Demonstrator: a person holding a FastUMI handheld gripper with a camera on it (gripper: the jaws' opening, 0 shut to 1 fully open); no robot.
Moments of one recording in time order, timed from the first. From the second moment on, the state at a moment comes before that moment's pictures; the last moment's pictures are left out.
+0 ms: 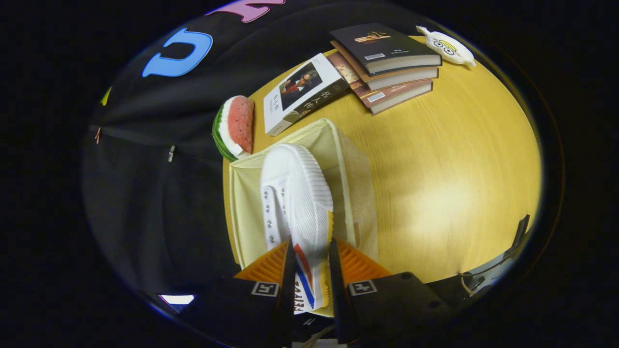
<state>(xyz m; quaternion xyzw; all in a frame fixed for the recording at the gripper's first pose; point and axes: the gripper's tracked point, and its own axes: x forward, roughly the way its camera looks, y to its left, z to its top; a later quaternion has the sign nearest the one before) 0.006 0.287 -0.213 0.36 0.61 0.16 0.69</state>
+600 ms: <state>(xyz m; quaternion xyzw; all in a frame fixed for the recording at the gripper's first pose) 0.012 0.253 -0.195 0.31 0.57 0.17 0.74</state>
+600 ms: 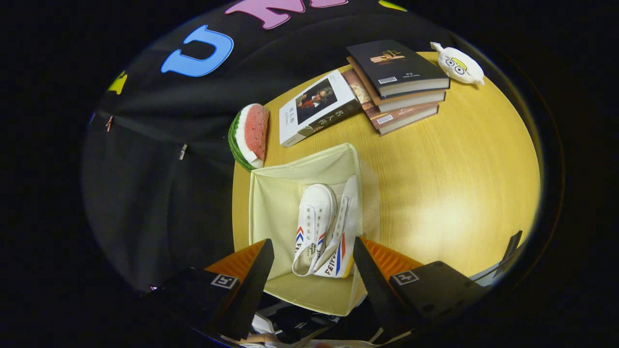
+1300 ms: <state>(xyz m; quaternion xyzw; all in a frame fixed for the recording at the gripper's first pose) 0.026 0.101 -0.153 0.16 0.40 0.08 0.90</state>
